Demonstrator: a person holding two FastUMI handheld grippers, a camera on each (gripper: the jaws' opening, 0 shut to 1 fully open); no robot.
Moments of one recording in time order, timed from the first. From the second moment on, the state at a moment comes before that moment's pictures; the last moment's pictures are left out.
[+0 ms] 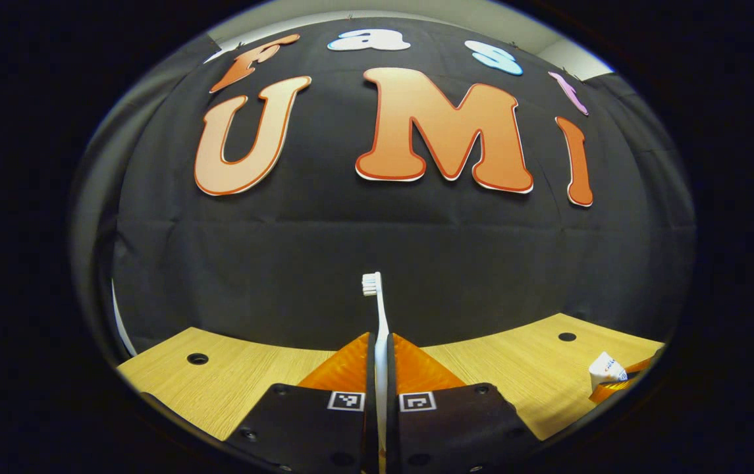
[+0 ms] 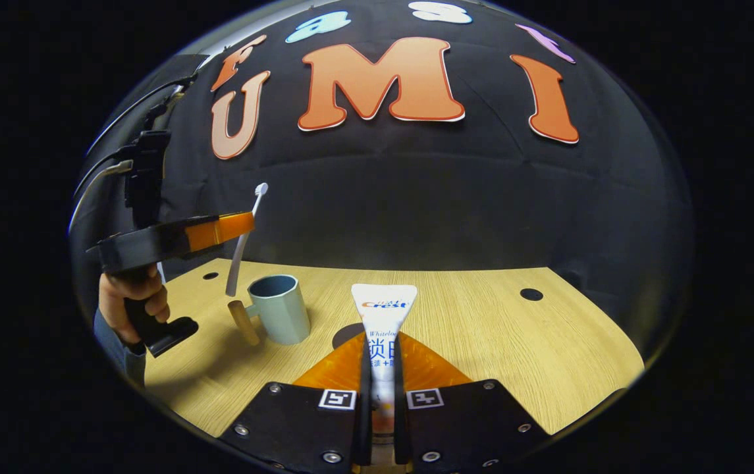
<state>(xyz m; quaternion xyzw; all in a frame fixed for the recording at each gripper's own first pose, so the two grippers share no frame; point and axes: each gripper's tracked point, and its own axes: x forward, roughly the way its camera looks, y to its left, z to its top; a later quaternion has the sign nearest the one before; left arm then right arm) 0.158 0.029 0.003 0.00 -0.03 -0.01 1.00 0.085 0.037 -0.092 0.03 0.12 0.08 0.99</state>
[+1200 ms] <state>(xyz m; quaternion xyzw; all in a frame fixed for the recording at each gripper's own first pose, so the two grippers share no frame) 0.213 0.021 -0.018 -0.02 -0.05 -0.03 1.00 0.112 0.057 -0.037 0.03 0.05 0.09 0.99</state>
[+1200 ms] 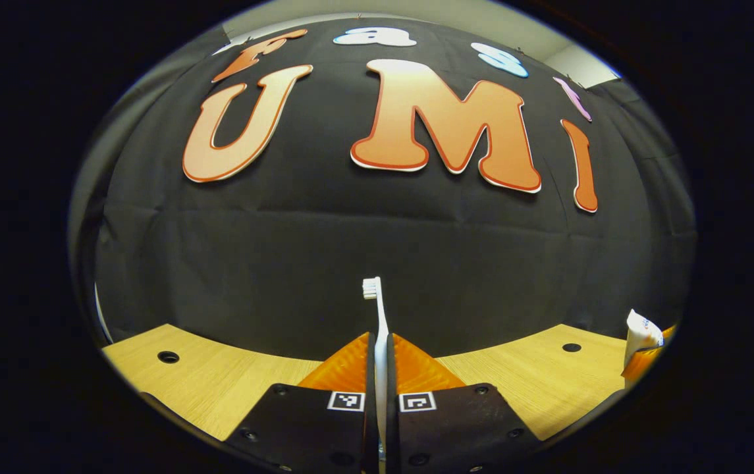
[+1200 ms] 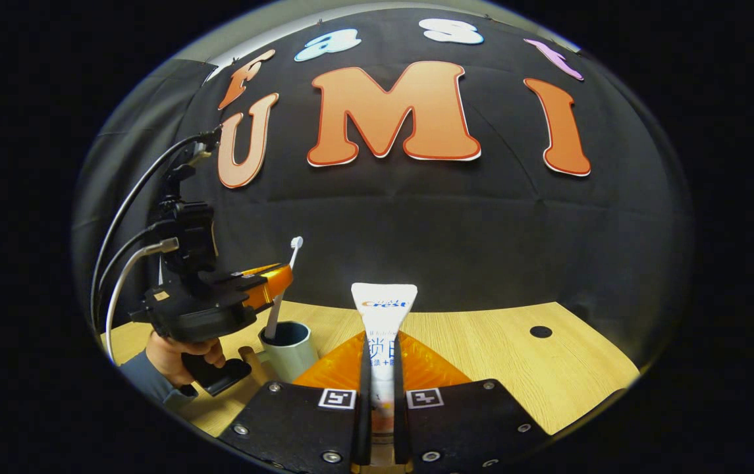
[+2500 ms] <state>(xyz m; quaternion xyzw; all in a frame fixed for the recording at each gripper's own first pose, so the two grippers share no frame) 0.146 0.018 -0.089 0.01 0.09 -0.06 0.99 0.109 0.081 -0.022 0.05 0.04 0.12 0.99</state>
